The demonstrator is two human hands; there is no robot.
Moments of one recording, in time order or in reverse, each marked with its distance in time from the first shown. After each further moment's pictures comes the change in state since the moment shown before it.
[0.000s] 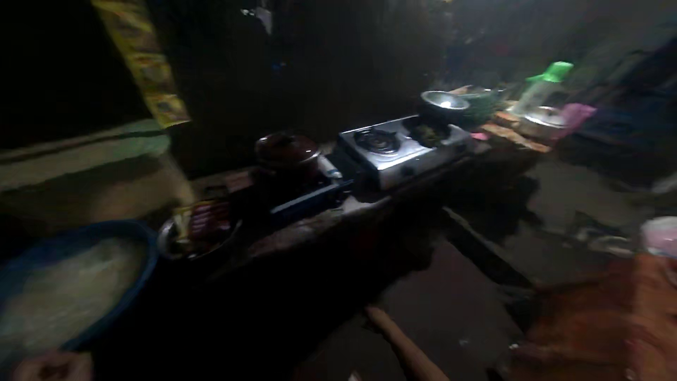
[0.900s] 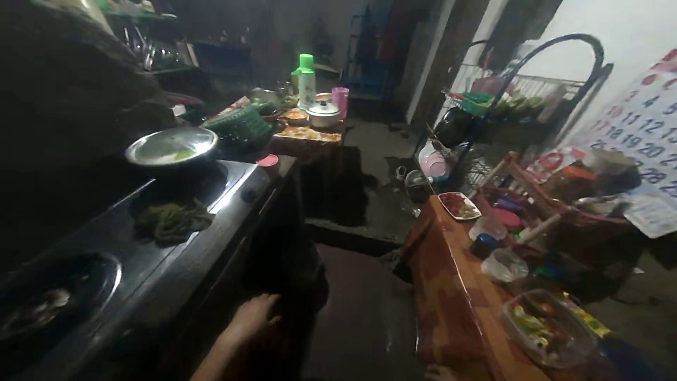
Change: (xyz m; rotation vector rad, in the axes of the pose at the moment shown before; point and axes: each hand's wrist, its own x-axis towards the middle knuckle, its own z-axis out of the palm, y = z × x) left_hand -0.209 0.726 0.581 0.404 -1.566 1.275; right_hand -0.027 0.611 -0.041 1.256 0.327 0.710
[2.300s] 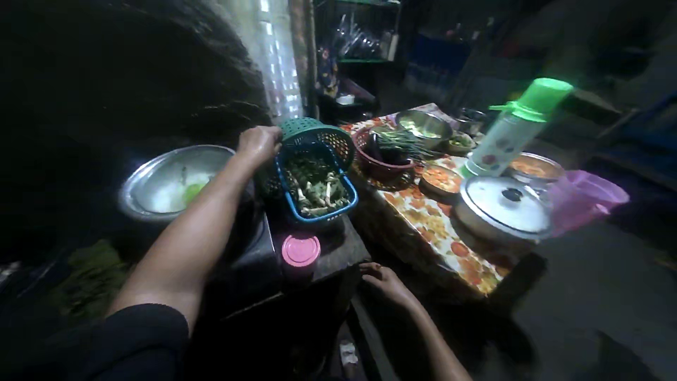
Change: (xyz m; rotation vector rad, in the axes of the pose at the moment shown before) left_hand 0.317 -0.131 -0.545 -0.091 0.953 -0.787; right_hand 0.257 -0.887 -0.224 -0.459 -0.710 -1.265
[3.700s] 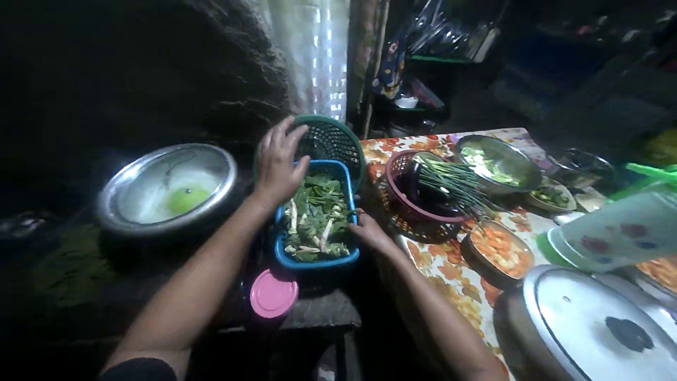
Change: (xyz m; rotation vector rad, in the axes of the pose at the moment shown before) left_hand 0.034 0.049 0.053 -0.219 0.497 -0.061; right_hand 0.233 -0.112 -0.105 -0.196 -0.204 0.027
